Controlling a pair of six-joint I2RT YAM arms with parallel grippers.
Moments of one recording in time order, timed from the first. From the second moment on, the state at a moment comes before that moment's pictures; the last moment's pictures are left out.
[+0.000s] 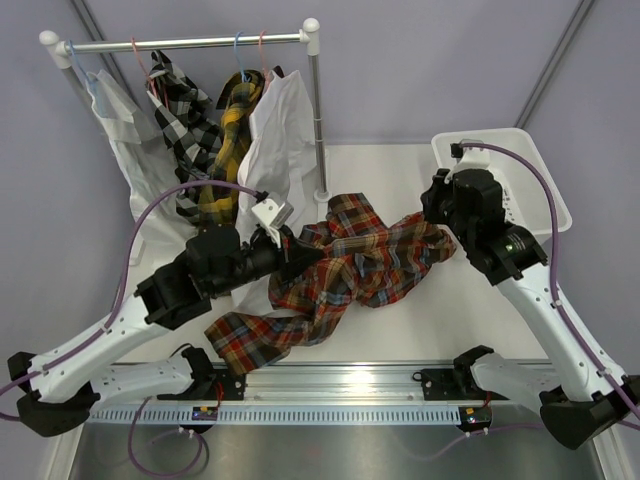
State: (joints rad) left arm -0.99 0.88 1.07 -0.36 0.04 -0.31; right arm 0.45 1.04 1.24 -0.58 0.27 0.34
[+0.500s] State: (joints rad) left arm -0.99 1.03 1.26 -0.39 0.05 -0.31; right arm 0.44 1.11 1.25 -0.57 0.33 0.36
